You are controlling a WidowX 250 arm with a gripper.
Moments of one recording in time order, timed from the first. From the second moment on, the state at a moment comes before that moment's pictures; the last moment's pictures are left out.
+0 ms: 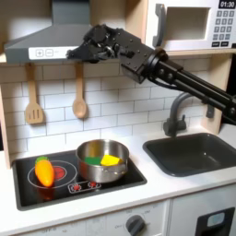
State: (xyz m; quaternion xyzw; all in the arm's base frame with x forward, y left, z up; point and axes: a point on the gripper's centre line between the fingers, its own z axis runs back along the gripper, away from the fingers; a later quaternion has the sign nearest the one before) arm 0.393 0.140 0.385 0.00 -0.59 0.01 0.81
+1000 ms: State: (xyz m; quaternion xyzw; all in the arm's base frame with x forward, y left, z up) arm 0.366 0.200 0.337 0.03 -0.47 0.13 0.87
